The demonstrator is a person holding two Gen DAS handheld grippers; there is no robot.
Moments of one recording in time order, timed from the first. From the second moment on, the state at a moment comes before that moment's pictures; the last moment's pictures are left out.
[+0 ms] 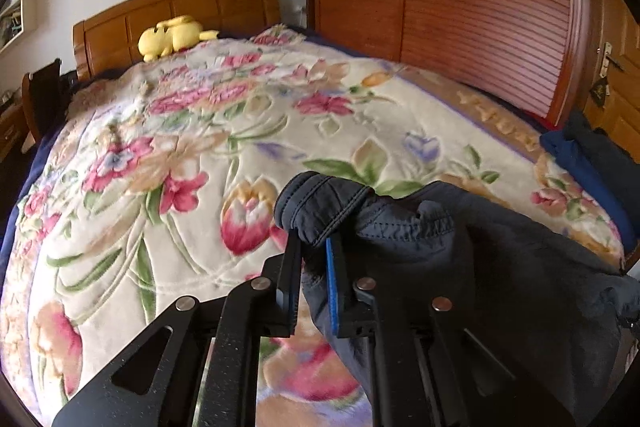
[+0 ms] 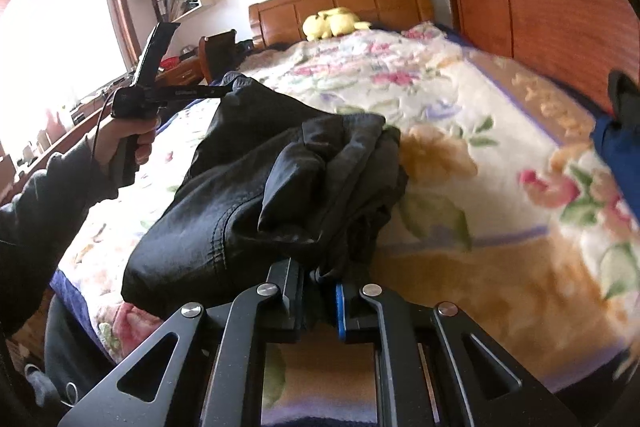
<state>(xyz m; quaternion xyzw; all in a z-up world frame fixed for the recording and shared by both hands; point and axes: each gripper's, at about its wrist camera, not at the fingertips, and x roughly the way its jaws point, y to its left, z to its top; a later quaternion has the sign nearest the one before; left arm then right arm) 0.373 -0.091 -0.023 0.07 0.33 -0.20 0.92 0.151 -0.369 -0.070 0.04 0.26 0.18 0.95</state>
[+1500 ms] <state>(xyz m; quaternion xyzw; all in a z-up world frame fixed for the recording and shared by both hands) 0.303 -0.501 0.179 0.10 0.19 -0.41 0.89 0.009 -0.604 0.057 -0.06 0.14 -0.17 0.97</state>
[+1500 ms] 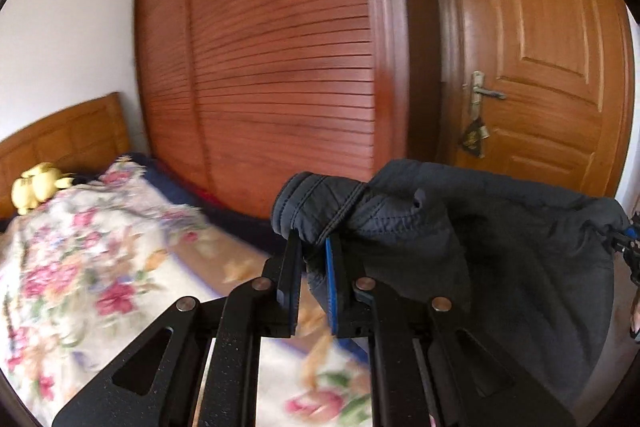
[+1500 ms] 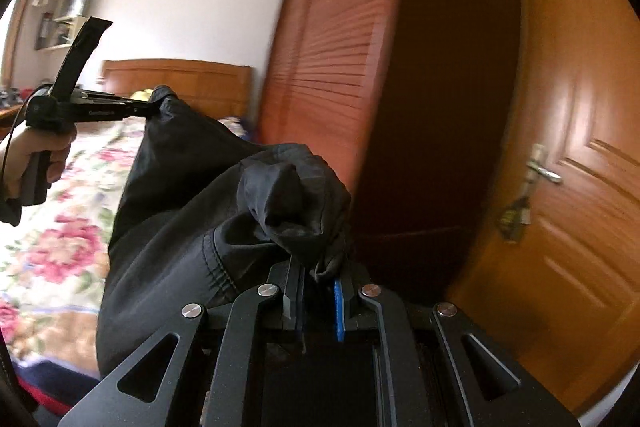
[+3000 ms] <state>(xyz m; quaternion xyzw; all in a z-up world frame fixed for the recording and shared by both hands) 0.237 -0.296 0.059 0.12 0.26 -0.34 0.90 0.033 -0.382 -0.007 0.03 0.20 -0.10 0.97</state>
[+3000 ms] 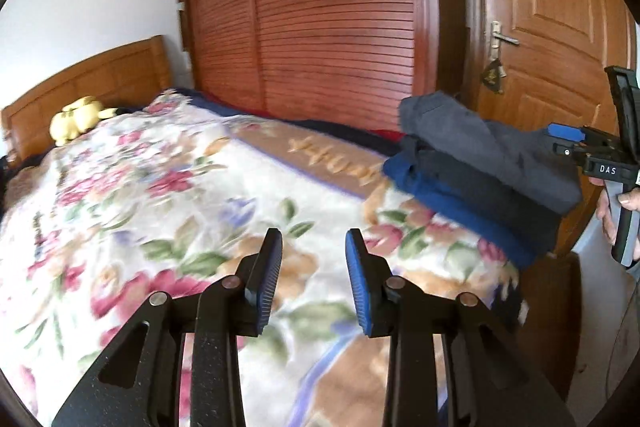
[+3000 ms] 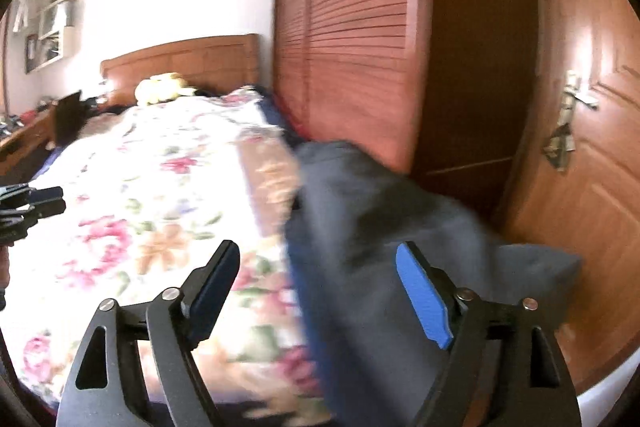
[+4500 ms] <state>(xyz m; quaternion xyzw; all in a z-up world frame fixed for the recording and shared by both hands) 0.048 0.017 0.036 0.00 0.25 -0.03 0.97 0.015 -0.154 -0.065 0.01 0.14 0.13 0.98</state>
